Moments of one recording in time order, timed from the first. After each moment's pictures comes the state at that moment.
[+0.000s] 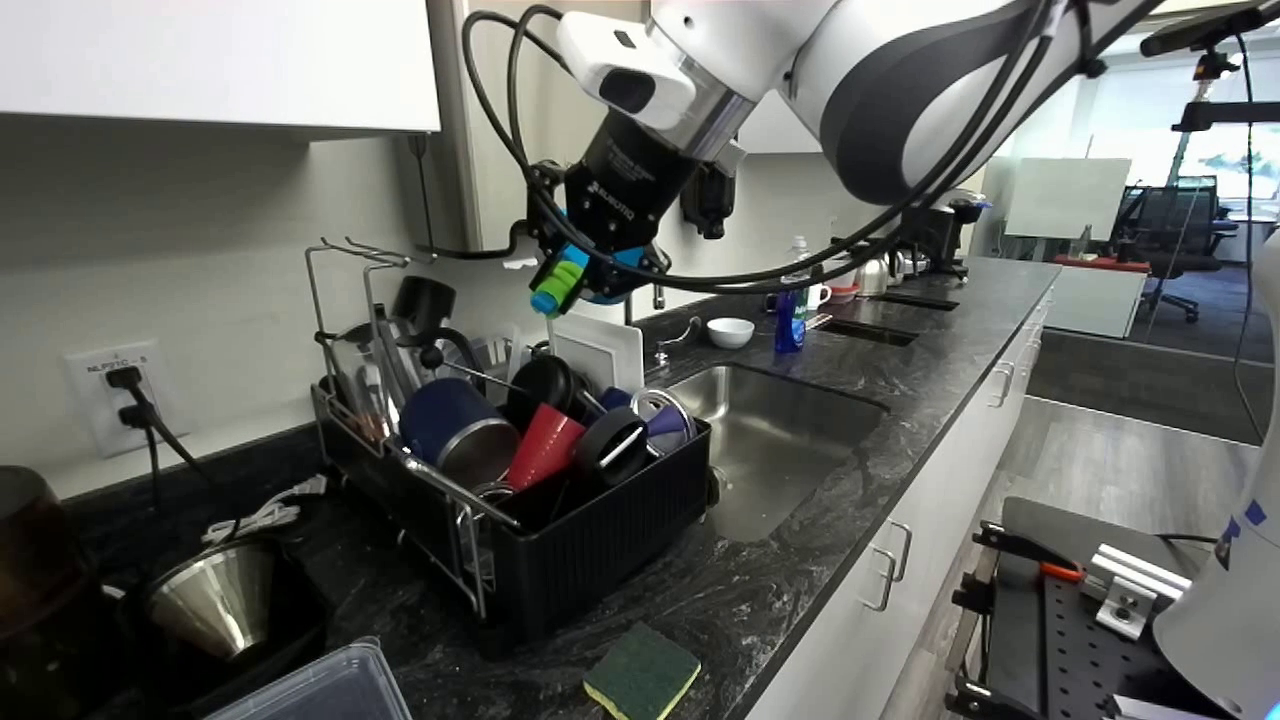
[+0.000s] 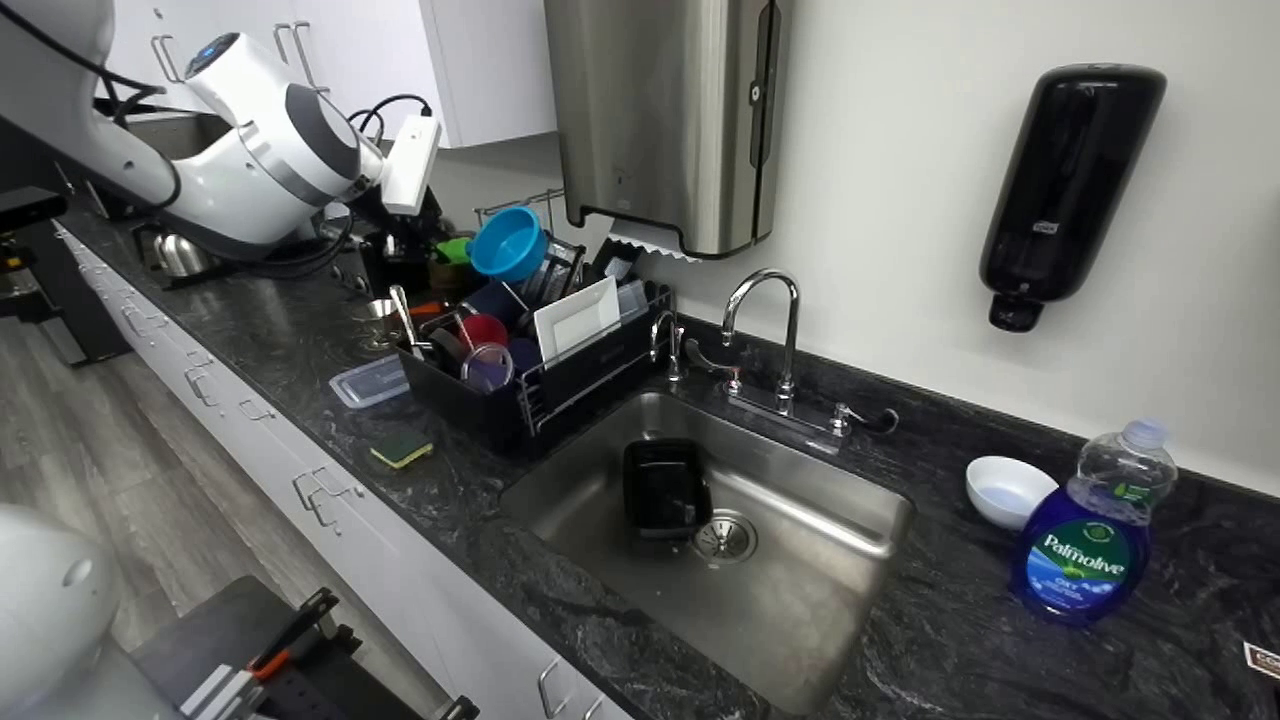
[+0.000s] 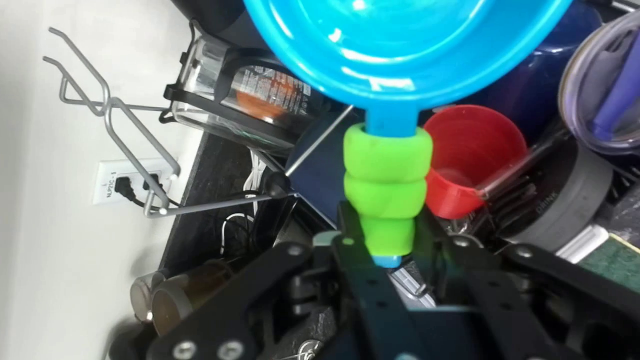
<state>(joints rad) 0.34 -0.12 0.05 -2.37 -0.69 2.86 -0.95</state>
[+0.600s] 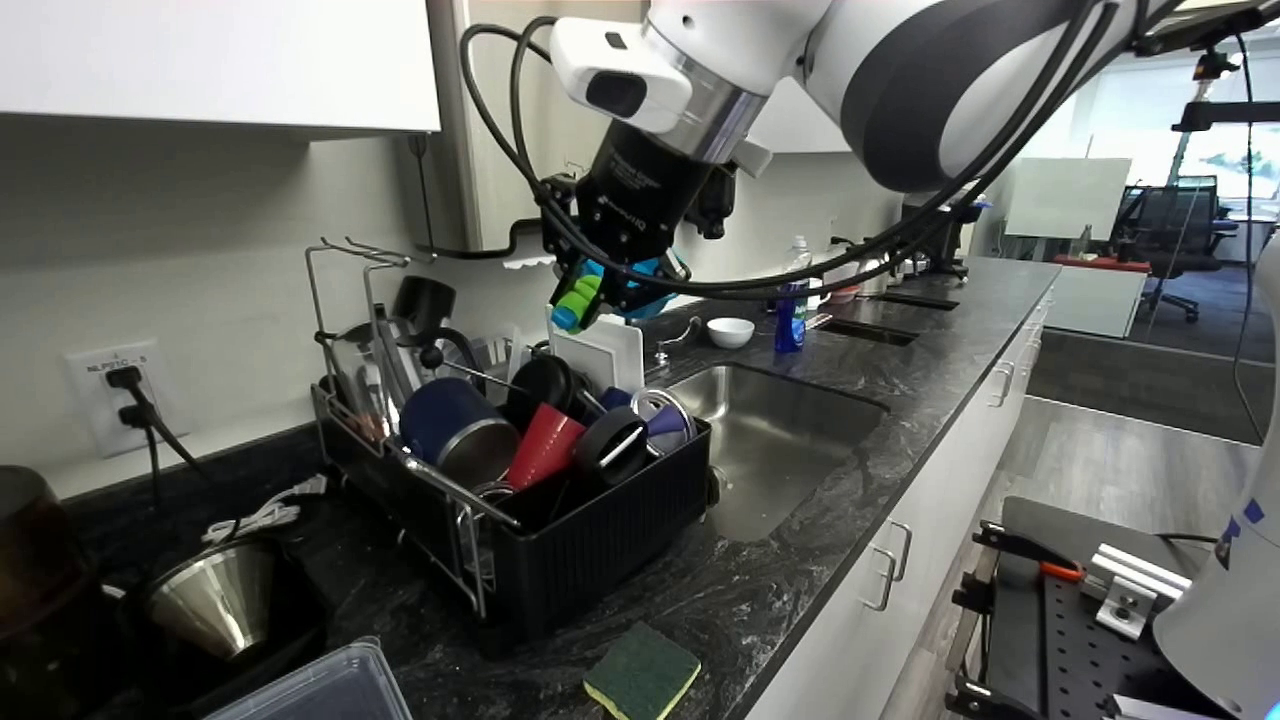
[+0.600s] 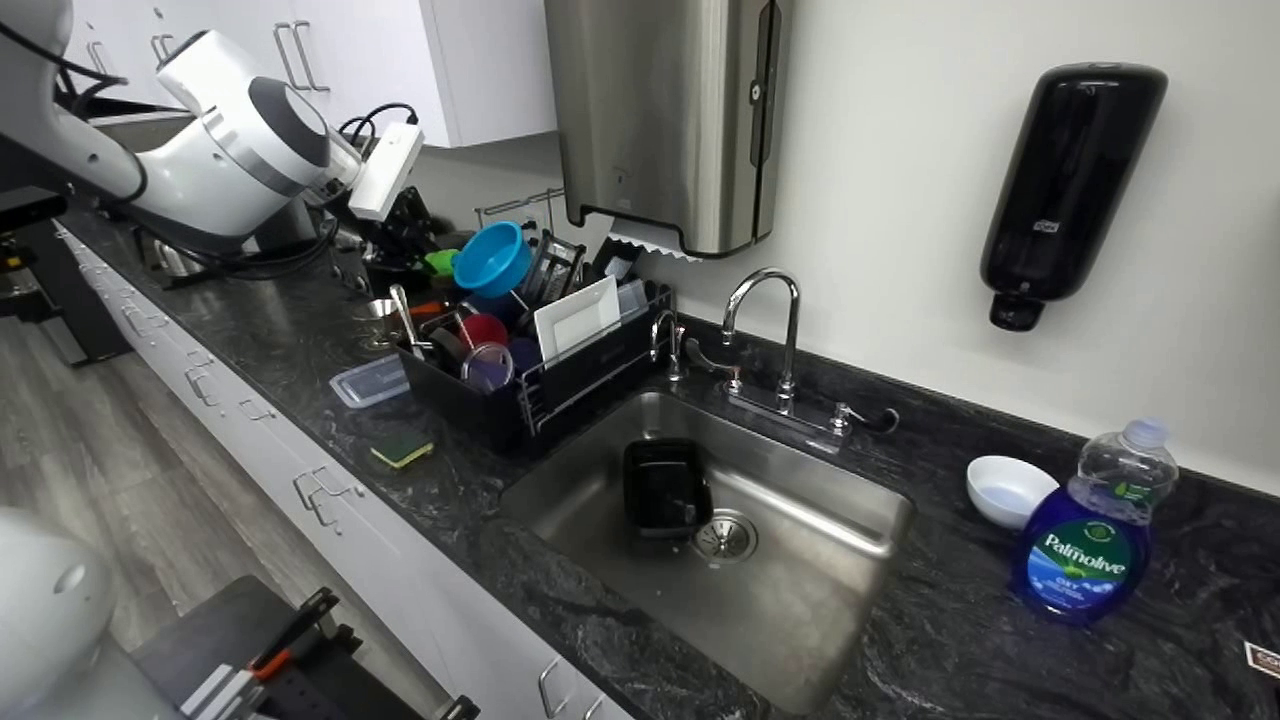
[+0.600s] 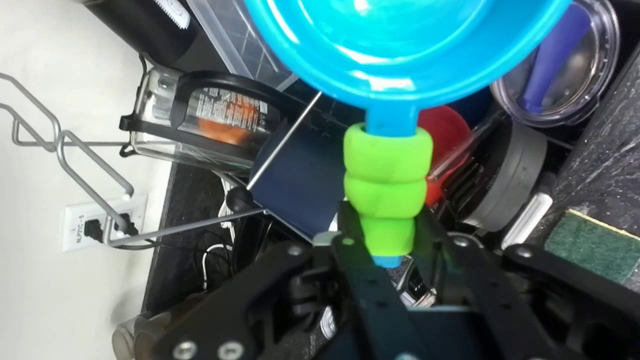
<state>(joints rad) 0.30 -0.15 0.15 -2.37 -0.69 2.71 -0.80</state>
